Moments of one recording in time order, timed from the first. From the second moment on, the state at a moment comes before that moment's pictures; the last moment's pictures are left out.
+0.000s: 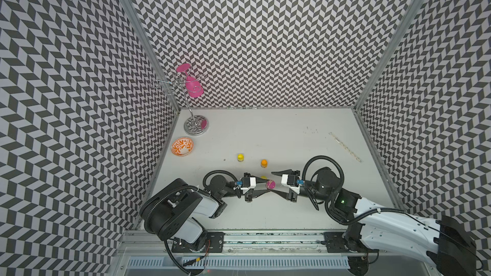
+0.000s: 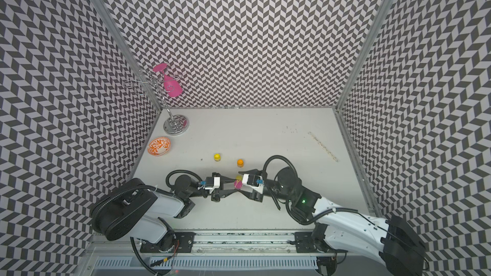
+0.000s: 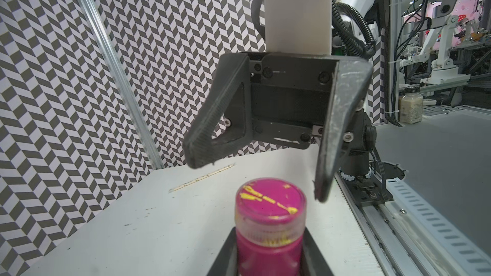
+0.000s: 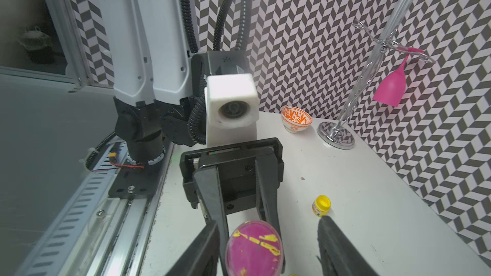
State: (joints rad) left arm -0.67 1.50 0.18 1.52 0.86 0.08; right arm 0.94 0.97 0.46 0.40 -0.38 -0.32
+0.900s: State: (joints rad) left arm -0.66 1.50 0.18 1.52 0.86 0.08; right arm 0.94 1.03 0.47 0.40 -0.40 -0.31
